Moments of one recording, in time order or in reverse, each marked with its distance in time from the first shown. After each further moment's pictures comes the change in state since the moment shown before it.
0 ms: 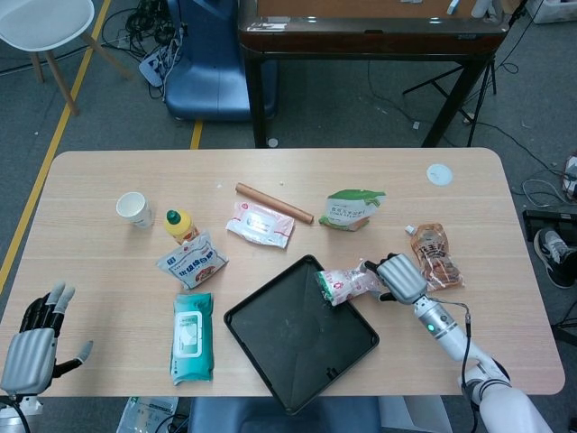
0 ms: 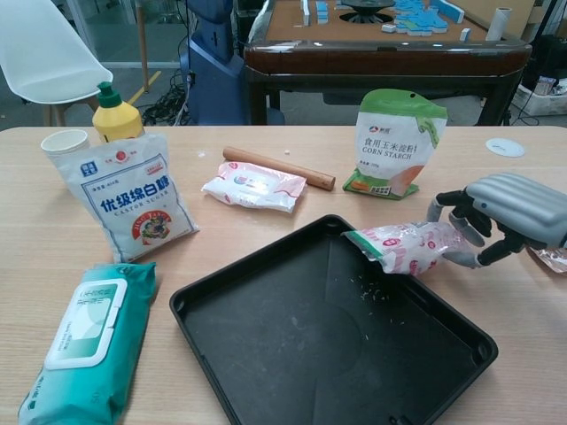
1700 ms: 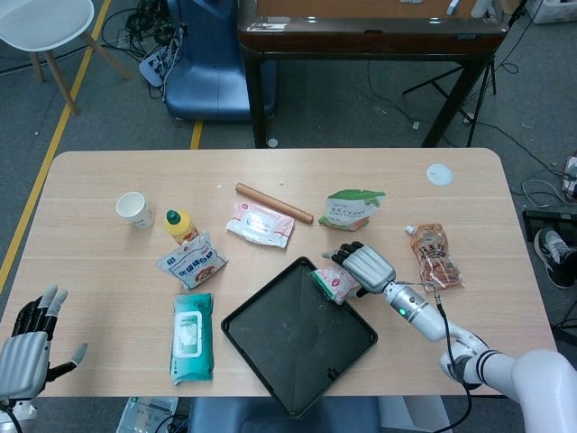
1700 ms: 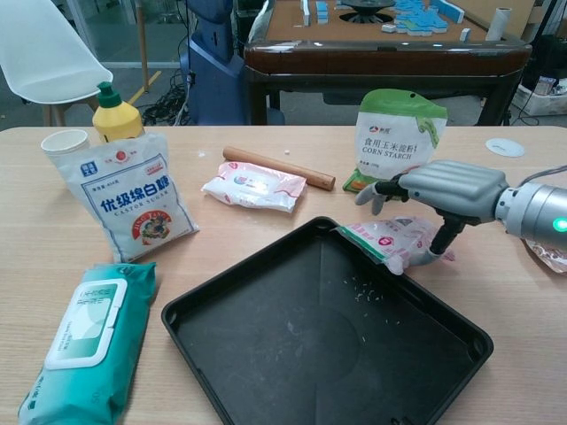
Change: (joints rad) left arm 0.017 0.015 0.004 -0.013 -0.002 0.016 -0.006; right arm 0.205 0.271 0.069 -0.616 0.055 -0.341 -0.354
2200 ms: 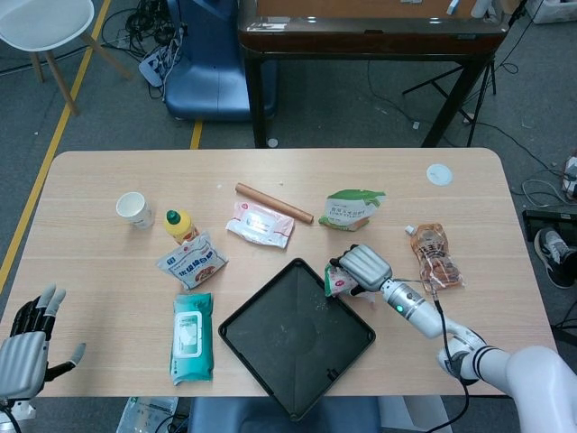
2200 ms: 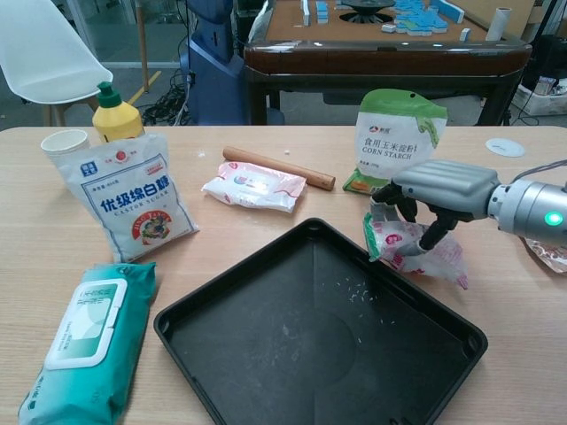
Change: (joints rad) left arm 0.002 -0.003 -0.002 0.009 -0.001 0.001 -0.007; right arm 0.015 -0.011 -0.014 0.040 -0.013 0.036 0.132
